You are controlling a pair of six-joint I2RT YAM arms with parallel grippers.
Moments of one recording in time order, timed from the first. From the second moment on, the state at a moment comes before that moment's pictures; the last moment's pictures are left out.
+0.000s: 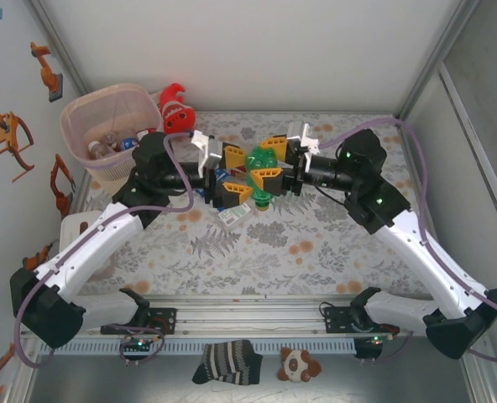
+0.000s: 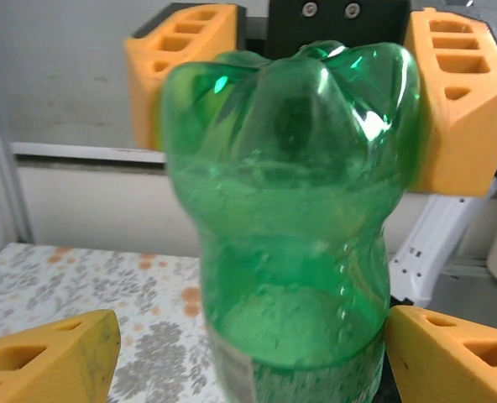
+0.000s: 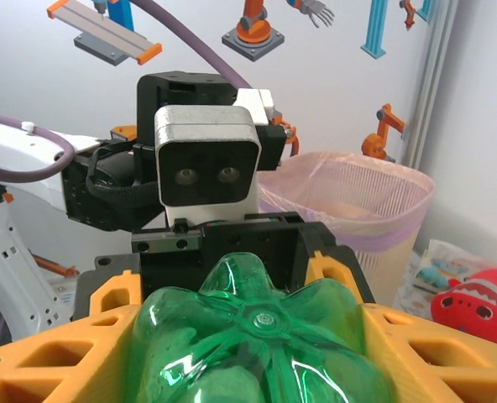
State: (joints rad) left arm -0.64 1.23 1.11 0.07 1.00 0.00; right arm 0.64 1.12 1.25 -0.12 -0.75 -0.02
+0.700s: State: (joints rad) left arm -0.73 1.29 1.17 0.11 1.05 -0.01; right arm 0.71 1.07 1.22 -0.12 -0.69 -0.21
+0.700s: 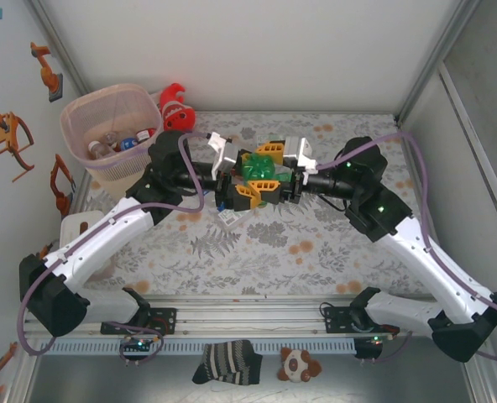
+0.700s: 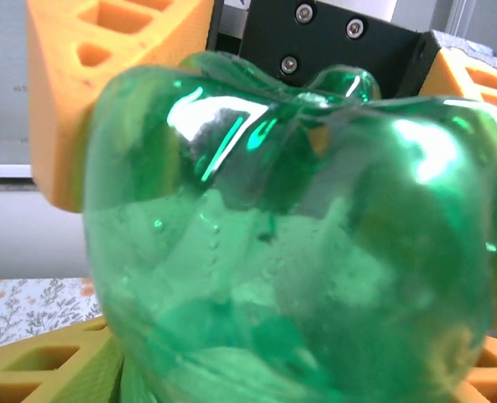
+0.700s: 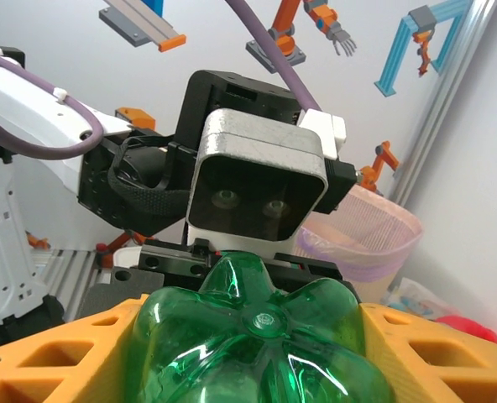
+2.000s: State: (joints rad) left arm -0.72 1.28 1.16 0.12 1.01 0.00; right arm 0.72 0.99 1.19 -0.11 -0.59 -0.22
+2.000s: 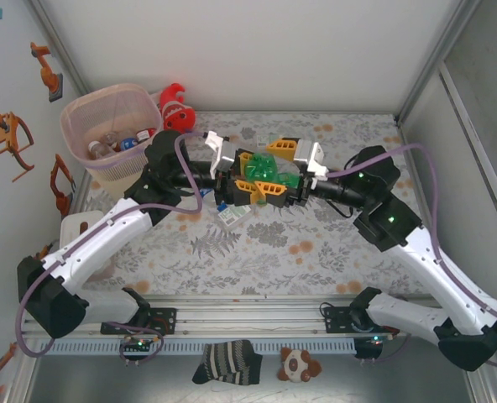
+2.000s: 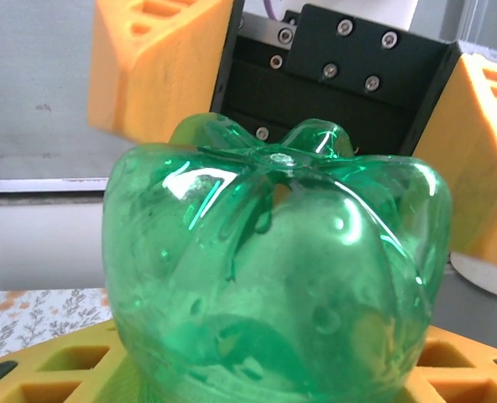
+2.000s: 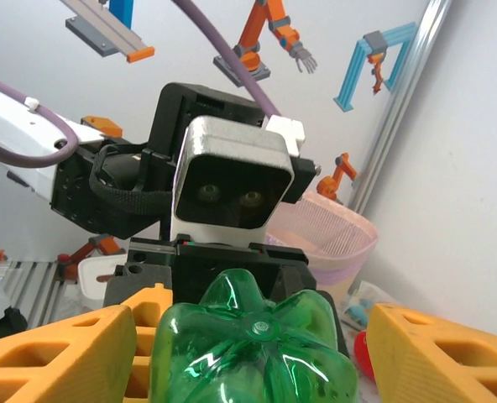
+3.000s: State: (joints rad) left arm -0.43 1.08 1.35 -0.35 0.16 0.05; right arm 0.72 0.96 1.18 -0.13 -0.53 -0.22
